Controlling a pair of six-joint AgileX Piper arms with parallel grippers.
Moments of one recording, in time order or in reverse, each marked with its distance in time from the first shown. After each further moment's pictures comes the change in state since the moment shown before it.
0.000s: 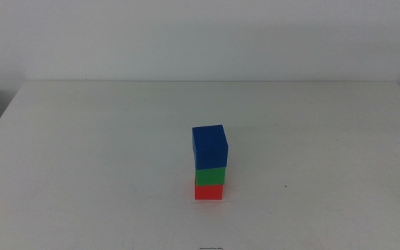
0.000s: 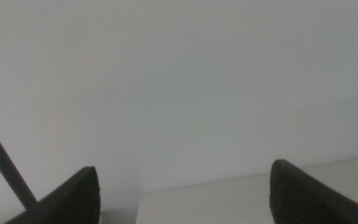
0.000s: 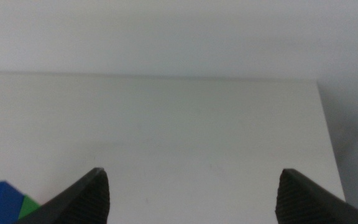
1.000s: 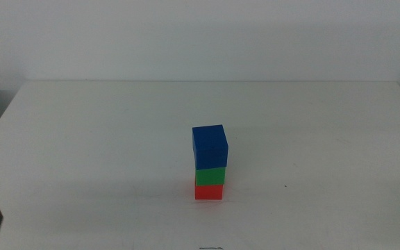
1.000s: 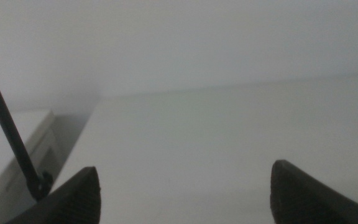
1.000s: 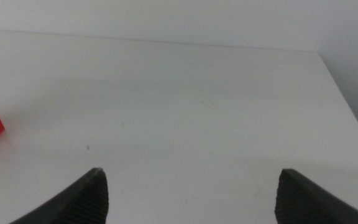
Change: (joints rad) left arm 0.000 -0.669 0.799 -0.140 -0.101 0.000; right arm 0.000 -0.863 1.229 -0.086 -0.645 0.000
